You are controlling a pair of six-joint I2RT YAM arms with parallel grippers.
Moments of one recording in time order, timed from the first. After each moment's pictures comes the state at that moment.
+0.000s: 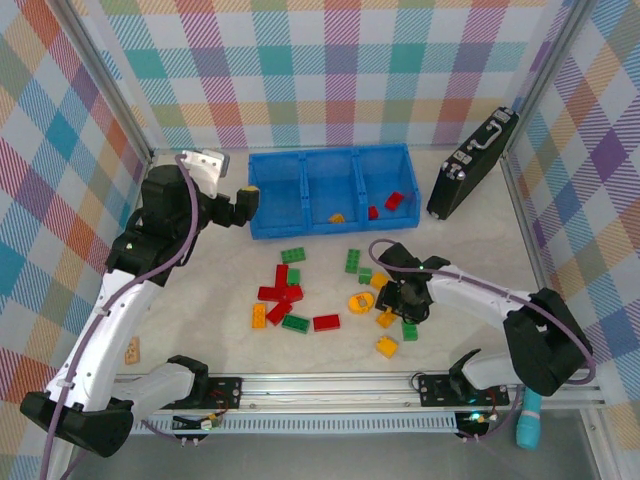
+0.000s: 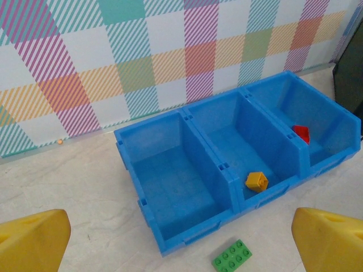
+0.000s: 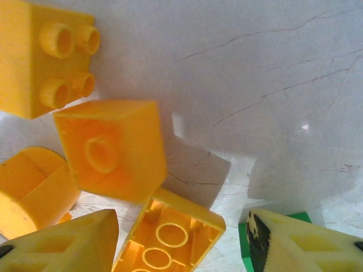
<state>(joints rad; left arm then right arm) -0.32 1.05 1.28 -0.60 0.01 0.05 0.64 1.36 0.71 -0.74 -0.04 0.96</state>
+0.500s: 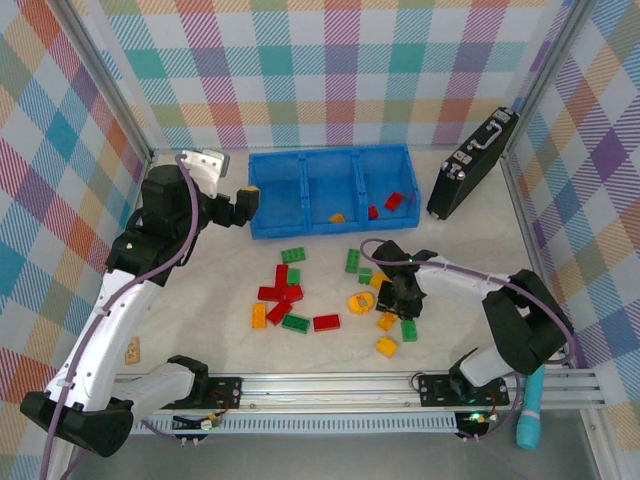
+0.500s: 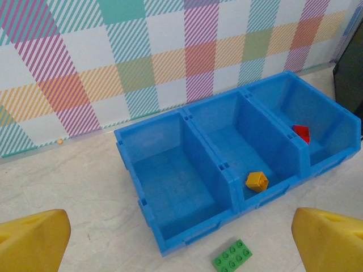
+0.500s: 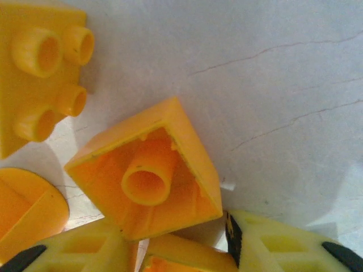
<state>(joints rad) -0.32 1.05 1.28 -0.60 0.01 0.05 0.64 1.50 0.77 -0.75 -0.06 0.91</state>
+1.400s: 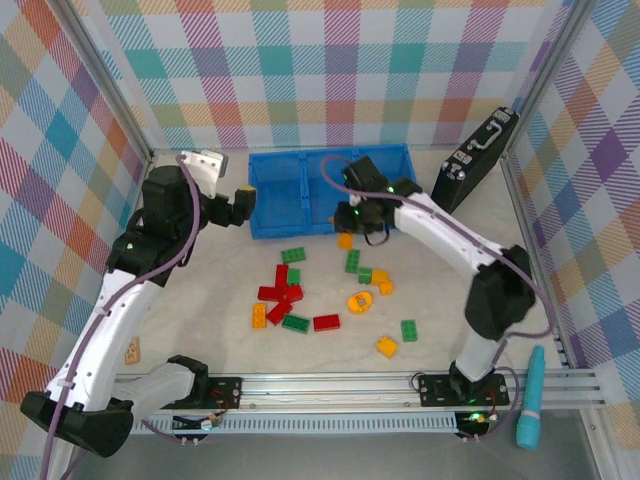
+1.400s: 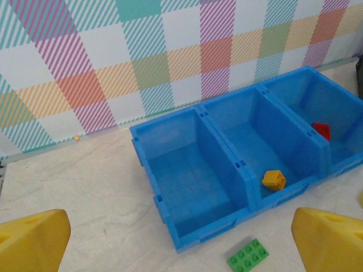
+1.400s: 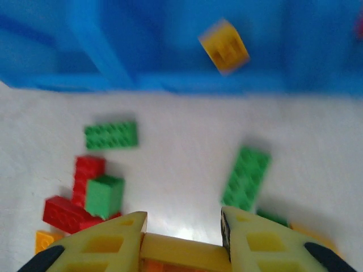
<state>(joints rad) -0.32 1.04 1.28 -0.60 -0.05 0.07 0.64 1.78 1.62 -0.86 -0.06 0.49</state>
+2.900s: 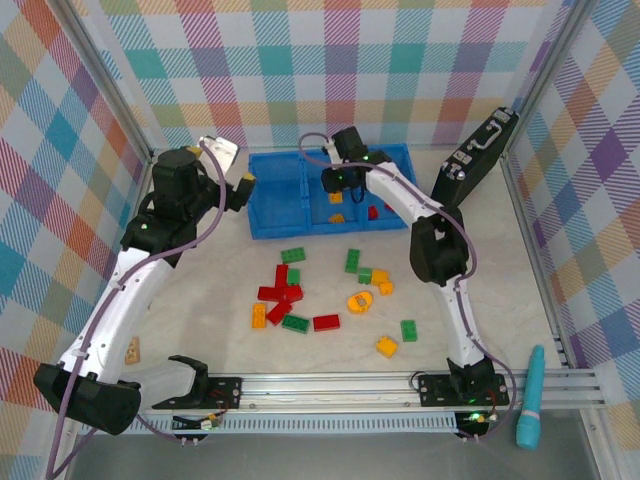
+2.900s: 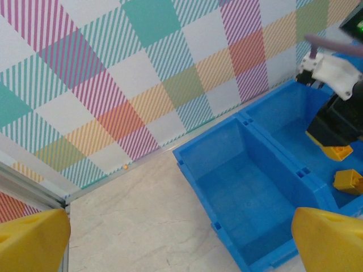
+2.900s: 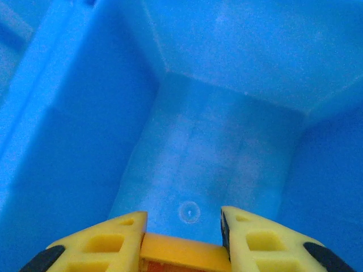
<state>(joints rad) -0.29 1.16 1.31 -0.48 -0.11 0.35 0.51 2.35 2.13 -0.68 -0.05 0.07</state>
